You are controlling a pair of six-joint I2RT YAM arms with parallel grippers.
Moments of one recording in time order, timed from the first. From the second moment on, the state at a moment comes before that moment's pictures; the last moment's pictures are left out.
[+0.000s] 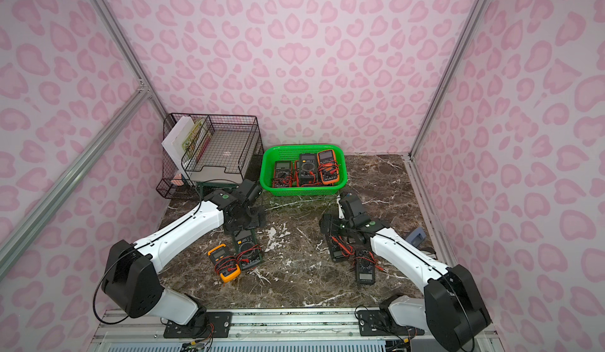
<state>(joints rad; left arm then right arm) -0.54 1.52 1.20 -0.98 -0.20 -0.79 0.56 1.29 0.77 -0.33 -0.11 0.53</state>
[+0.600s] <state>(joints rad) -0.54 1.54 1.07 -1.00 -0.19 -0.87 0.71 1.38 0.82 -0.31 -0.07 0.54</state>
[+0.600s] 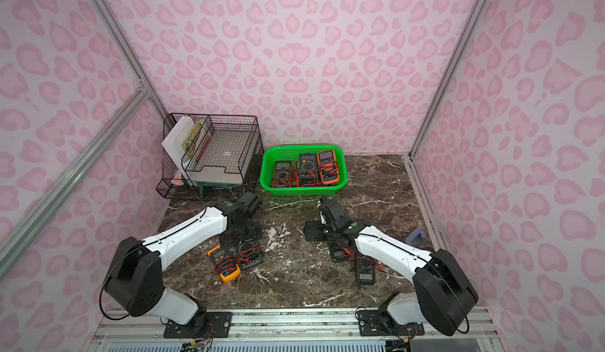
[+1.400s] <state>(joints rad) -0.49 1.56 0.99 -0.85 -0.14 -0.84 0.72 1.41 0.86 -0.34 -0.05 0.55</state>
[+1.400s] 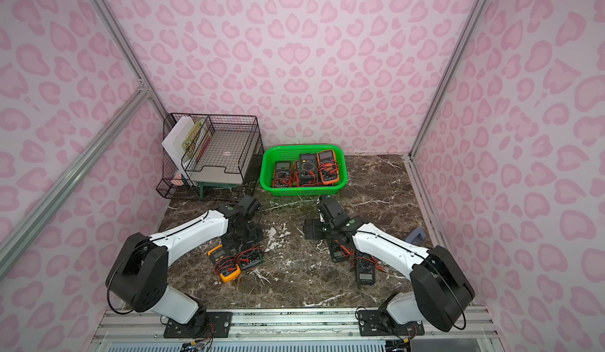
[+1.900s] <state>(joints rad) -0.48 1.62 0.96 -0.80 -0.12 -0.81 0.72 1.45 0.90 -0.34 -0.04 0.55</state>
